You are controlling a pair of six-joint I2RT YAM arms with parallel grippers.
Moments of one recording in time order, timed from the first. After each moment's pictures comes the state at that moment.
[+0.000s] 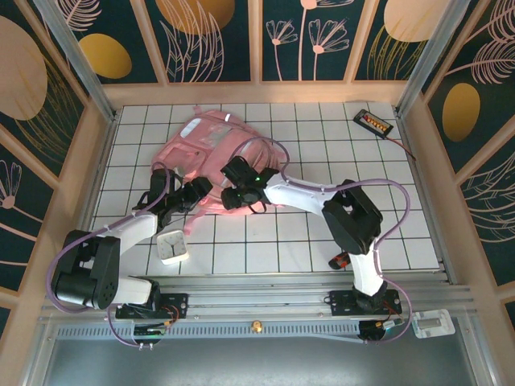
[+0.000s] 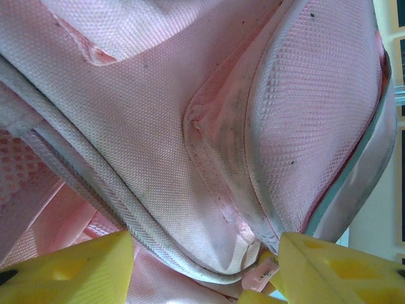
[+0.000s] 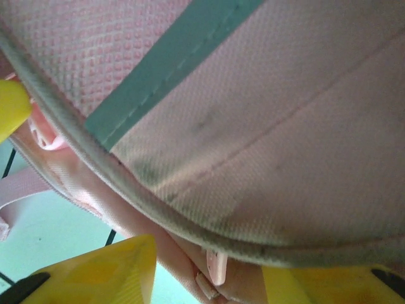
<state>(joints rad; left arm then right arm) -0.21 1.38 0.54 0.18 0.41 -0.93 0.92 1.99 1.48 -0.50 0.02 0.48</state>
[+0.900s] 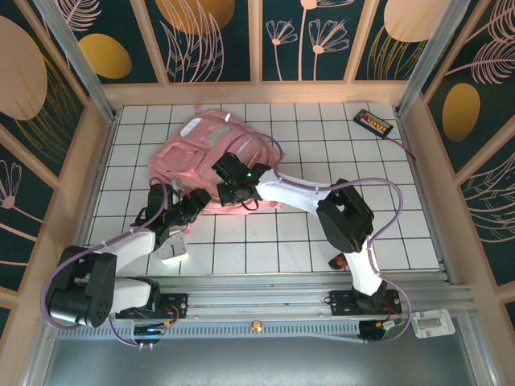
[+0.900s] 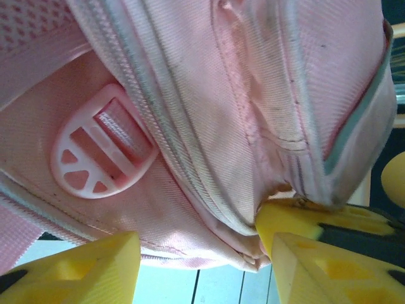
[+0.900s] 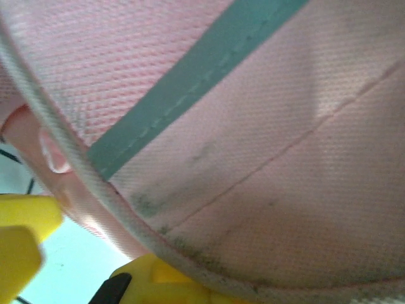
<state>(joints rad) -0.23 1.27 0.37 0.31 0.44 -1.06 0.95 2.05 1.62 -0.59 0.06 0.53</state>
